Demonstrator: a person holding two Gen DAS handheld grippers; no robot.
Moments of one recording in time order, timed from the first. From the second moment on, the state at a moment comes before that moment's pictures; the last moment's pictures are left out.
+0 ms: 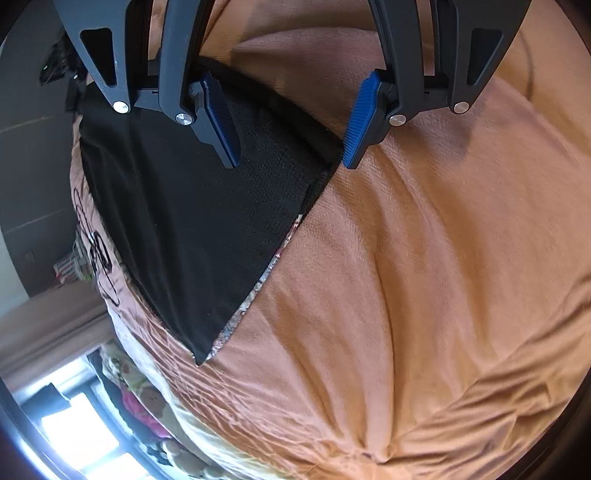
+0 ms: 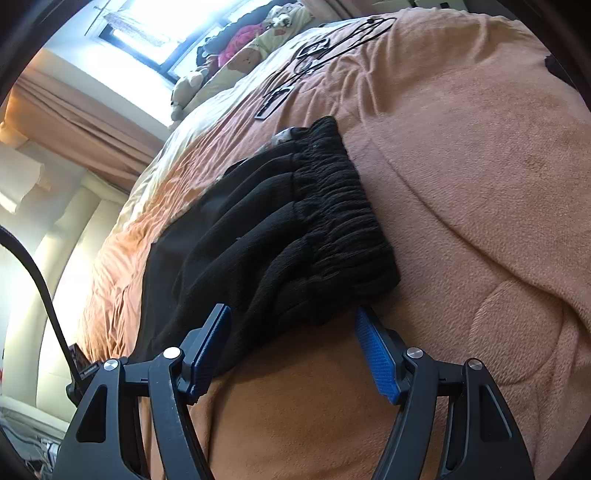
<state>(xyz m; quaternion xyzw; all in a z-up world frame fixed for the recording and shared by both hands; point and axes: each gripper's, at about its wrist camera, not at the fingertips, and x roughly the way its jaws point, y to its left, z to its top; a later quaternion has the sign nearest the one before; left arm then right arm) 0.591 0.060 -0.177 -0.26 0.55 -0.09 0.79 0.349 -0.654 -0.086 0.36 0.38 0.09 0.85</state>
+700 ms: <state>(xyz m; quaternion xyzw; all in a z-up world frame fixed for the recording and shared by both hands) 0.579 0.074 -0.184 -0.36 0.52 -0.01 0.78 0.362 -0.650 -0.098 0.40 0.36 0.10 0.84</state>
